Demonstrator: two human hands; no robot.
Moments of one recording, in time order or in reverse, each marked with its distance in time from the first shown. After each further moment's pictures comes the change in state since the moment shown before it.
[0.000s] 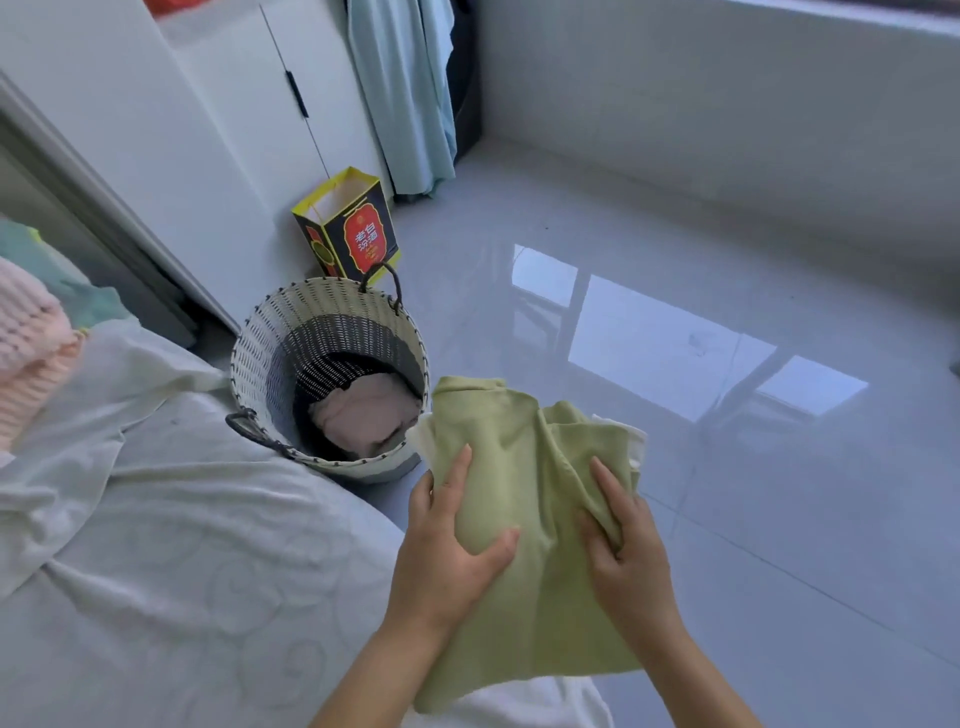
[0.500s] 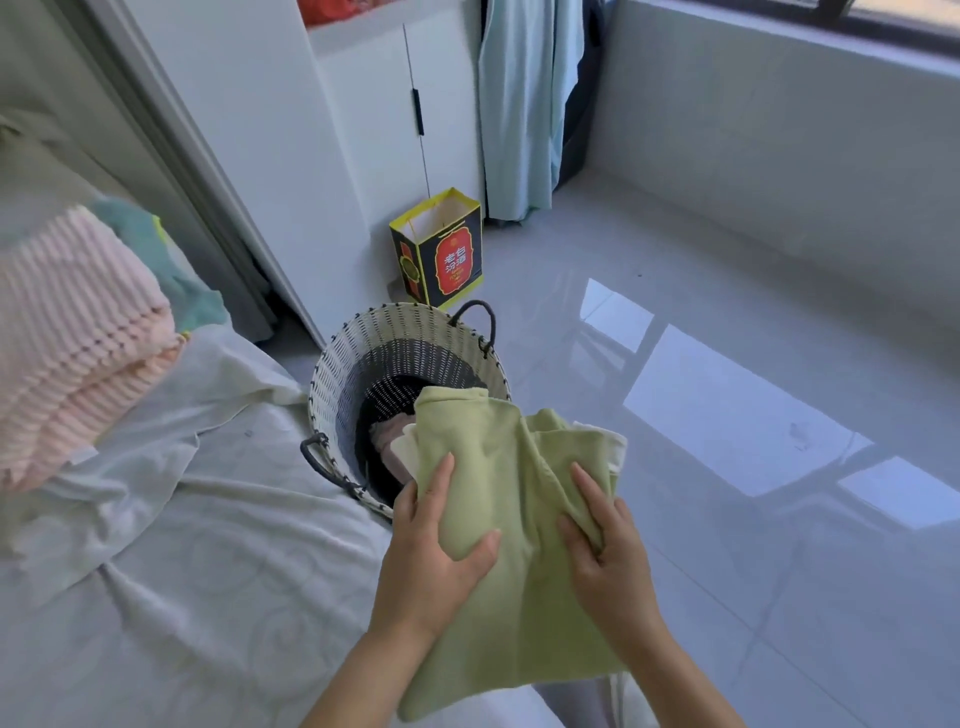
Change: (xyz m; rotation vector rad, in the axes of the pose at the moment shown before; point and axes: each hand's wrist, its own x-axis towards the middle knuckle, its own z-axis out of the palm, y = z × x) left_hand 0.099 -0.063 -0.088 -0.005 0.204 -0.128; right_hand 0.113 -0.049 0.127 -0.005 -0.219 -0.109
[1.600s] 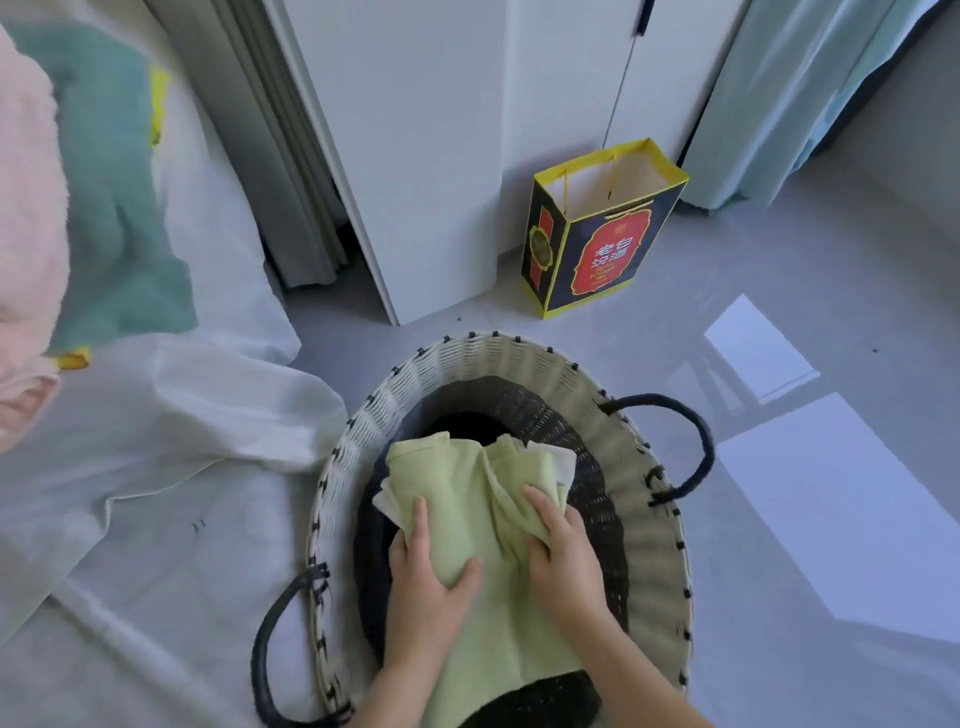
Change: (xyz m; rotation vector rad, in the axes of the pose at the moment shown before) left_hand 0.302 -0.250 0.059 -0.147 0.227 -0.544; right_hand 0.338 0.124 0.282 -0.380 -0.516 0.081
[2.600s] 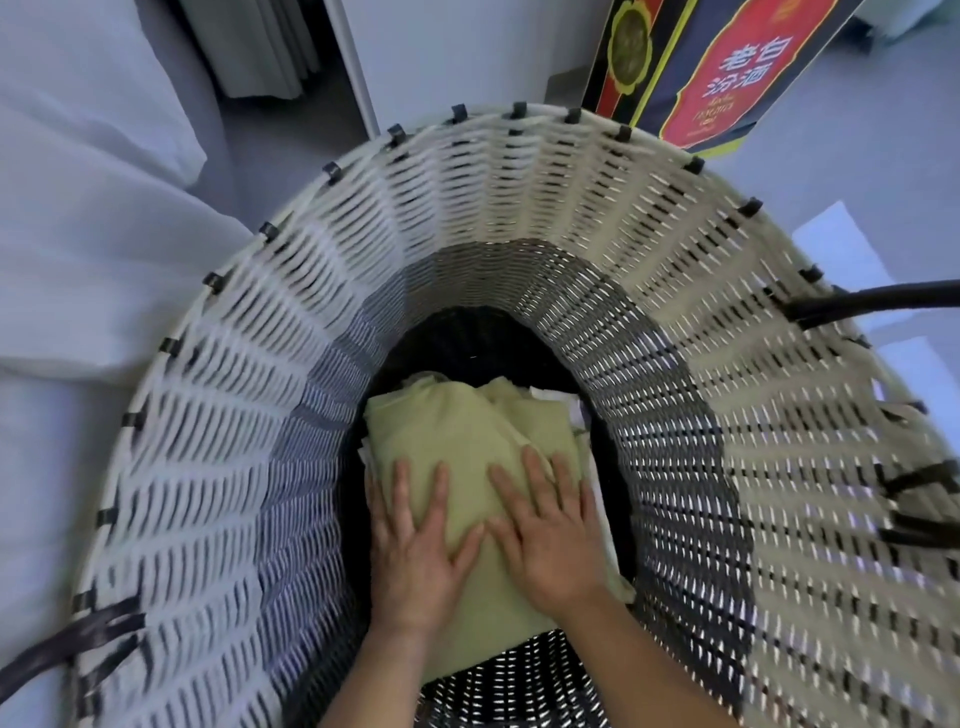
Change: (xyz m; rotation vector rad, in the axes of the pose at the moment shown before) left_hand 0.100 -0.169 0.115 0.612 -0.027 0.085; right_hand 0.096 0.144 0.132 -0.664 -0.228 -0.297
